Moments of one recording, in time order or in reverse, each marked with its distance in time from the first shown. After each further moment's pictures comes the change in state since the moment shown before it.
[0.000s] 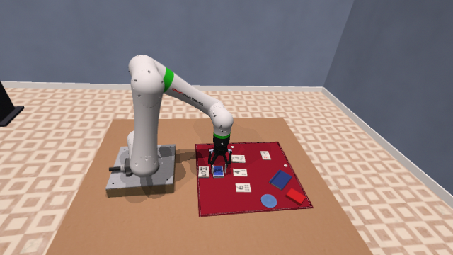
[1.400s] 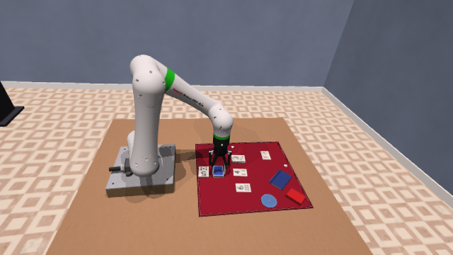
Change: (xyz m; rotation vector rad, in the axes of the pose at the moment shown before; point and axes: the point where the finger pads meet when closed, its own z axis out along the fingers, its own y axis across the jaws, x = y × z) arm 0.000 0.000 0.008 -0.001 0.000 0.000
